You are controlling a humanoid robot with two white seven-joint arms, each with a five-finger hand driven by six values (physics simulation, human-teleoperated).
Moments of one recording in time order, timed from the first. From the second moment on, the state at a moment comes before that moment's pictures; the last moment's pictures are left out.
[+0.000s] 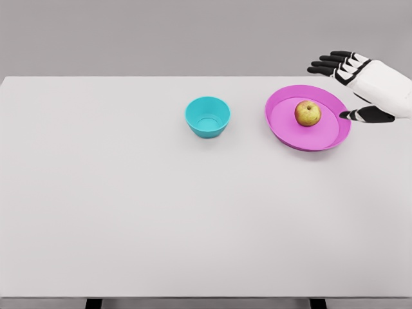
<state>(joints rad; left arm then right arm) 0.07 0.00 -0.25 -0.14 0.18 -0.02 -0.12 -0.47 -0.99 0.46 -1.56 0.31 -0.61 0.03</state>
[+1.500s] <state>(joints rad) 0.07 0.00 -0.25 -0.14 0.18 -0.02 -0.12 -0.99 -0.61 0.80 -0.79 0.32 -0.53 0.61</state>
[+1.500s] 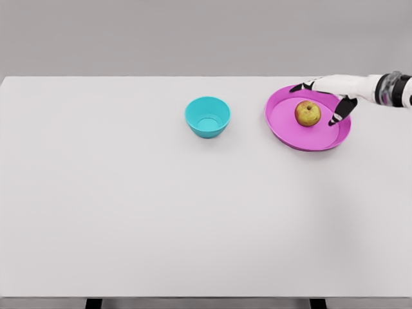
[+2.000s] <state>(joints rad) 0.07 0.00 -0.25 -0.14 0.18 -0.02 -0.12 -1.04 -0.52 0.85 -0.63 0.33 -0.53 0.61</state>
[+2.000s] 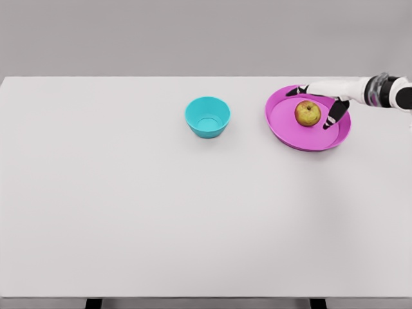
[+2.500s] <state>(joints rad) 0.07 0.00 -0.25 -0.14 0.18 -0.02 -0.12 -1.06 -0.49 0.86 -0.56 0.33 -0.53 0.61</state>
